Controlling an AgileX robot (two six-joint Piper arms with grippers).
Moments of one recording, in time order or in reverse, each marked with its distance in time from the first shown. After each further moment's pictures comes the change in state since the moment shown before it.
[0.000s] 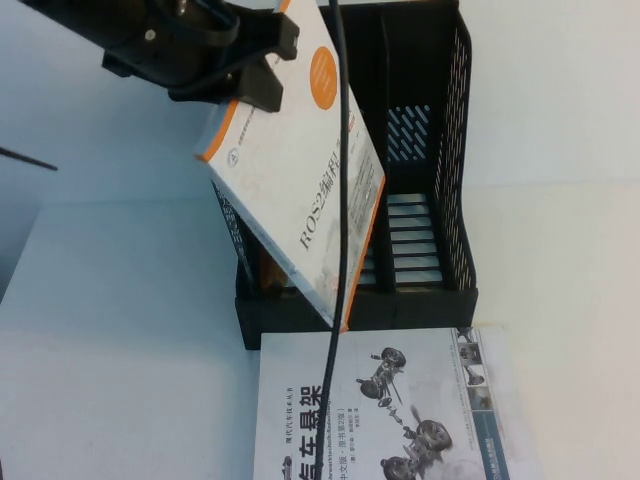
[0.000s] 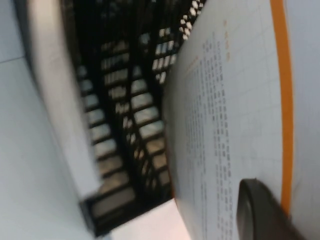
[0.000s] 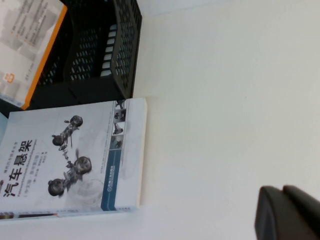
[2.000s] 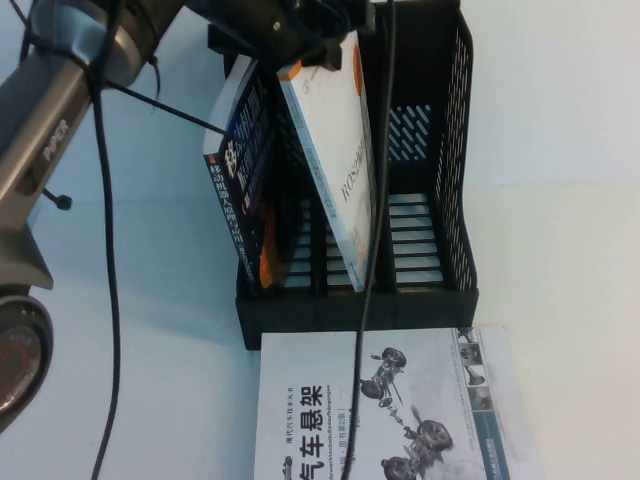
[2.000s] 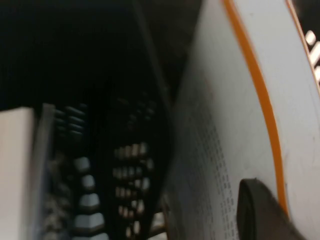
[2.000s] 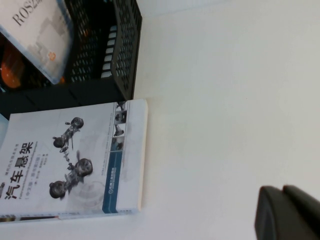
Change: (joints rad) right arm 0.000 0.000 0.000 0.000 -0.002 0.006; left arm -0.086 0.431 -0.439 0.165 -0.155 -0.178
